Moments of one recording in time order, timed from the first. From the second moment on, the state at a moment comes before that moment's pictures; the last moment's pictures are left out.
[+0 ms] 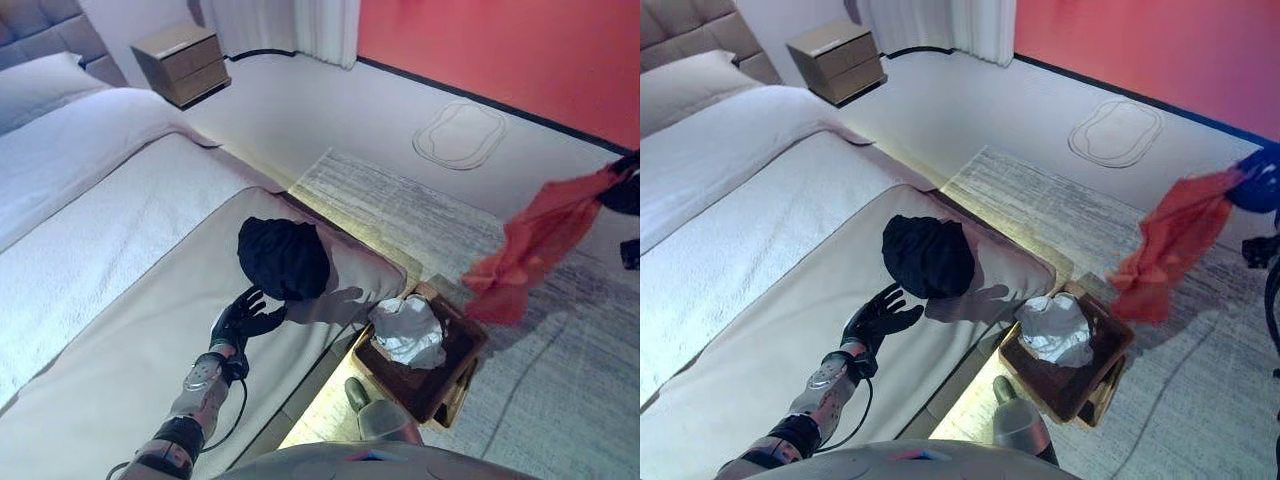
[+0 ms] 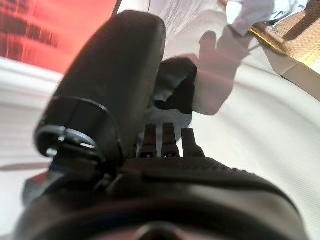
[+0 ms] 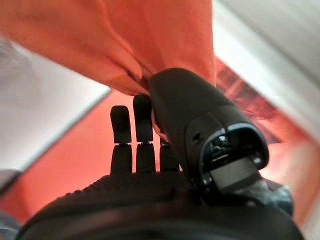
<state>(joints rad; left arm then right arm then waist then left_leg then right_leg) -0.09 0.26 -0.26 0.81 -0.58 -0.19 -0.03 -0.16 -0.99 -0.12 0.41 0.19 0.09 -0.15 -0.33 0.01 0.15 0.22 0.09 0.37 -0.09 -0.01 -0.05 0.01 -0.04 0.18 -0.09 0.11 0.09</state>
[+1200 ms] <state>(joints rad) -0.07 0.24 -0.26 0.82 -0.54 -0.17 -0.03 -0.02 -0.72 -0.02 0.50 0.10 0.02 -0.04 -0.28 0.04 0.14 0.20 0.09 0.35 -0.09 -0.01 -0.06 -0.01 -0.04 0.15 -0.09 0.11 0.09</state>
